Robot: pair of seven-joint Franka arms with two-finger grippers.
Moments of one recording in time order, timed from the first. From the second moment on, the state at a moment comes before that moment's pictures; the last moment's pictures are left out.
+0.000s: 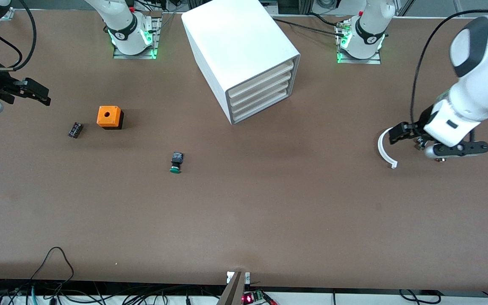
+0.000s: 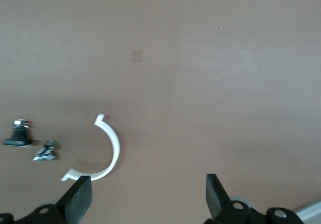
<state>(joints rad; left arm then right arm) 0.01 0.12 -0.09 -1.67 -0.02 1.78 -0.14 -0.01 -0.05 -0.01 -1.74 -0.05 1.64 0.01</state>
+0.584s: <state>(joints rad) 0.01 0.11 0.01 -1.49 -0.02 1.56 0.06 -0.01 -0.08 -0.01 -1.74 -0.05 1.62 0.01</state>
